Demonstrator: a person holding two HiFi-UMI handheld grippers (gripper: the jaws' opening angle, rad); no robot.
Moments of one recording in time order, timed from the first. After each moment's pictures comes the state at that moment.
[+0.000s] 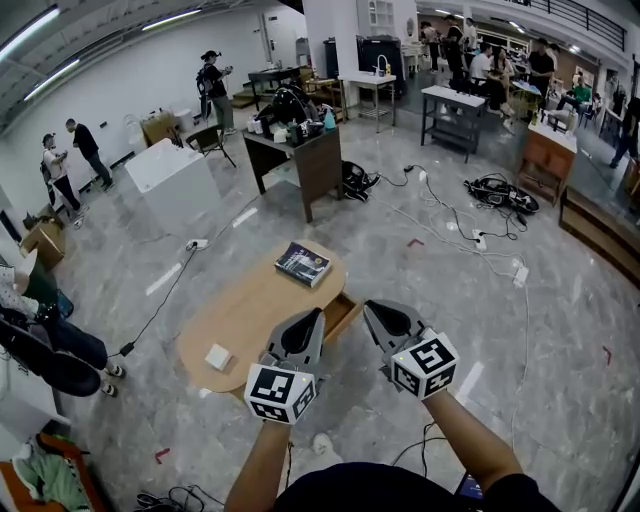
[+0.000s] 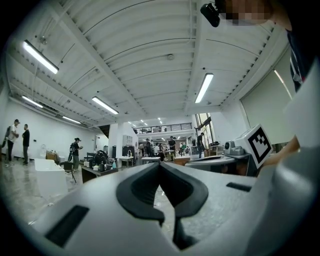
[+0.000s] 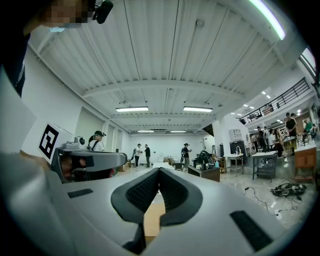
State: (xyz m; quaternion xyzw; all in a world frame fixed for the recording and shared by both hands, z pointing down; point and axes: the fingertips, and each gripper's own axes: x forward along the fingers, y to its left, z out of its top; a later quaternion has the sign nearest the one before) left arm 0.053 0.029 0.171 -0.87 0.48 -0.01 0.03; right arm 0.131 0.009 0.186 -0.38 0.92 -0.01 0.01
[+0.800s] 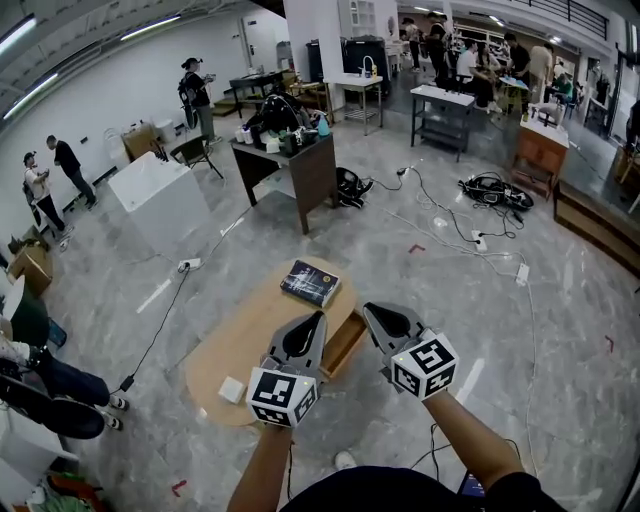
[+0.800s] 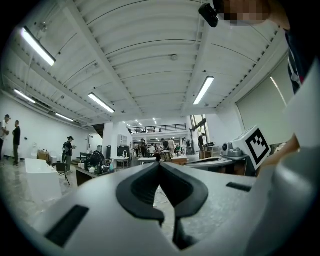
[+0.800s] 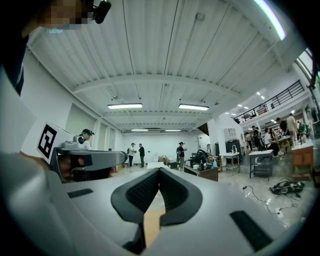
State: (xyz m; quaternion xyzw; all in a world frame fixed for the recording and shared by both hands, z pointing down) left arm -0.034 -0.069 0.166 -0.89 0.45 0.00 0.03; right arm 0.042 -0.088 0.186 -0.42 0.91 -0.02 0.01
